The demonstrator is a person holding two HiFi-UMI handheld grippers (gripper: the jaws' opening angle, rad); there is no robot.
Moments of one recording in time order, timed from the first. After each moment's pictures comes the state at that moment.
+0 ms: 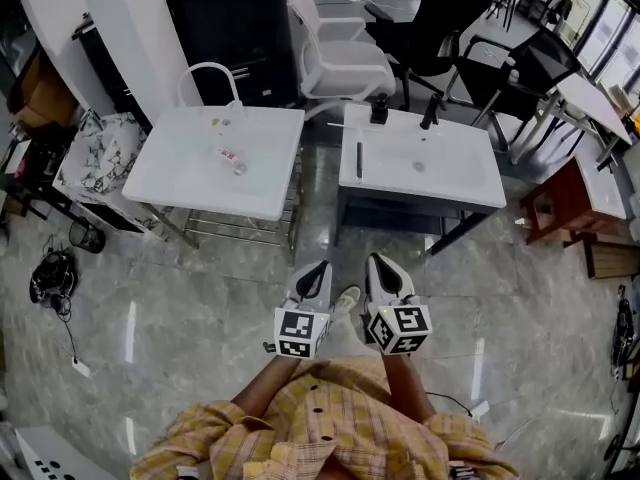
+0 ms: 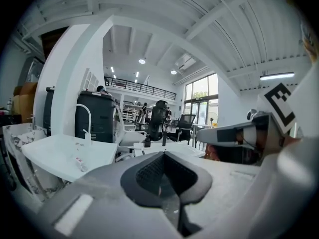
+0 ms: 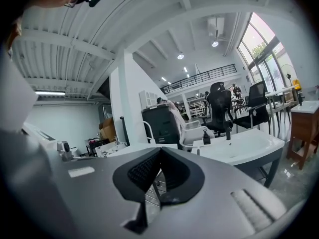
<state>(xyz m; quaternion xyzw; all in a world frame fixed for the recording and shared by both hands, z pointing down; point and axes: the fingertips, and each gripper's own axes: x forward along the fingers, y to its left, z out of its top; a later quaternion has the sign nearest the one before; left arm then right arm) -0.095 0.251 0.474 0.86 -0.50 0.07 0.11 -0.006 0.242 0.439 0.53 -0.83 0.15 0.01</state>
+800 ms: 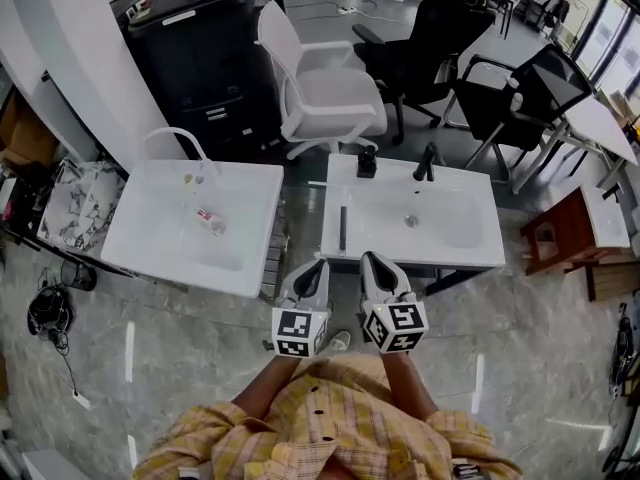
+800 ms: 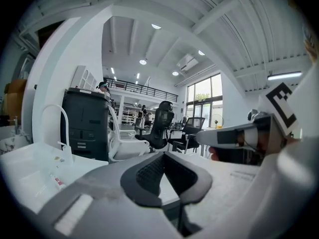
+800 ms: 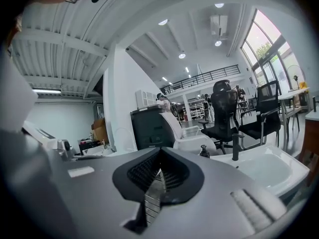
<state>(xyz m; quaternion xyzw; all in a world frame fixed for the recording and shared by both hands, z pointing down) -0.047 0.005 0.455 0.86 -0.50 0.06 0.10 0.038 -0.002 0.423 0.53 -0.84 0.14 0.01</state>
